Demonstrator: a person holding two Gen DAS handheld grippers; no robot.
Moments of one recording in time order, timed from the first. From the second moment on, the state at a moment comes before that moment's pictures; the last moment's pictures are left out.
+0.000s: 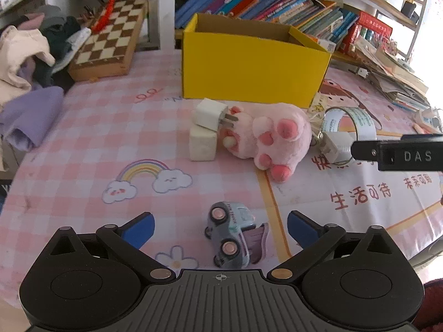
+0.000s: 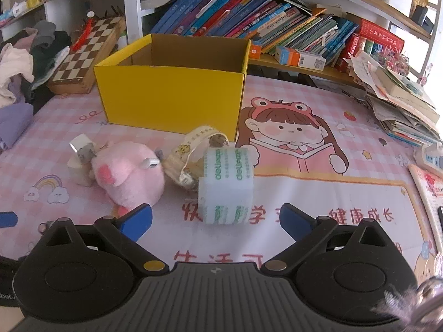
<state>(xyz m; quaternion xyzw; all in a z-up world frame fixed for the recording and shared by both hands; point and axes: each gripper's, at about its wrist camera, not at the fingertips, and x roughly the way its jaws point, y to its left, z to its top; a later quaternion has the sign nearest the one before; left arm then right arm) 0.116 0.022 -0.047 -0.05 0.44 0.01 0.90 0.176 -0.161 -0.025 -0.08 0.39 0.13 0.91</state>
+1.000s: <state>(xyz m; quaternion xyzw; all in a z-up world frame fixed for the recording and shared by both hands) 0.133 0.031 -0.041 -0.08 0.43 -0.01 0.90 0.229 -0.252 -0.053 0.37 0.49 0.10 0.78</state>
